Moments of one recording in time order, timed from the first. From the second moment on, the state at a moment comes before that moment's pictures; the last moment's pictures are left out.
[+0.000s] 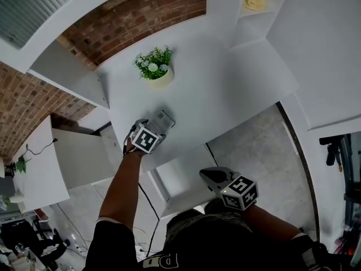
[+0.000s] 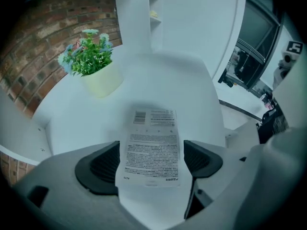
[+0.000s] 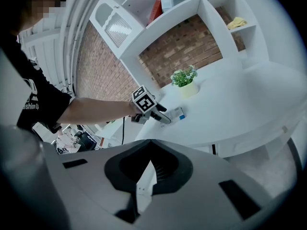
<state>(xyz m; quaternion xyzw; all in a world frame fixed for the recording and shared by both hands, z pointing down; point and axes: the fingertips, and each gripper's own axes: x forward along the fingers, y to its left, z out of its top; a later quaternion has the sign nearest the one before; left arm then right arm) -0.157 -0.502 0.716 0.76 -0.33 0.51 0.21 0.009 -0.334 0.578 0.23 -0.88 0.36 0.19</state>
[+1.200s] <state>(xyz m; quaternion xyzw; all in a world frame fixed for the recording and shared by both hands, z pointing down) -0.140 -0.480 0.667 0.77 -0.34 0.48 0.23 0.034 -0.315 0.550 0.29 -0.88 0.35 0.16</state>
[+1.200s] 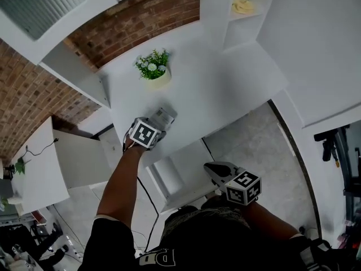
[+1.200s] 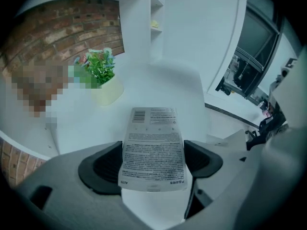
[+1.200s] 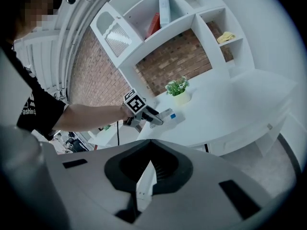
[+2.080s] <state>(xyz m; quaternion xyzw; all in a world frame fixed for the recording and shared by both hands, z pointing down) -0.113 -0.334 0.572 0.83 -0.39 0.33 0.23 0.012 -0.300 0.536 0.32 -0.88 0.32 0.14</state>
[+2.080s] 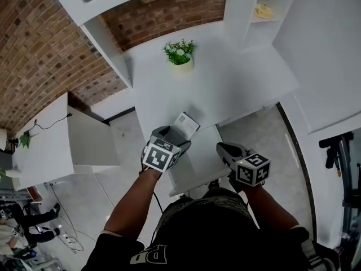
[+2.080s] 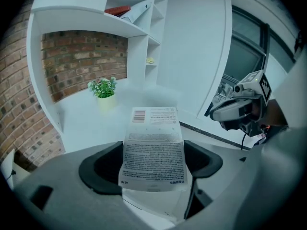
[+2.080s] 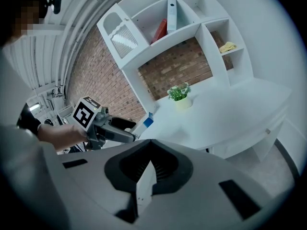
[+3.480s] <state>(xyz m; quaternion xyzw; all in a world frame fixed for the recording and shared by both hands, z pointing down) -0.045 -0.256 0.852 0.78 -0.20 0.56 0.17 0.043 -0.263 0.590 0.30 -0.86 0.36 0.21</state>
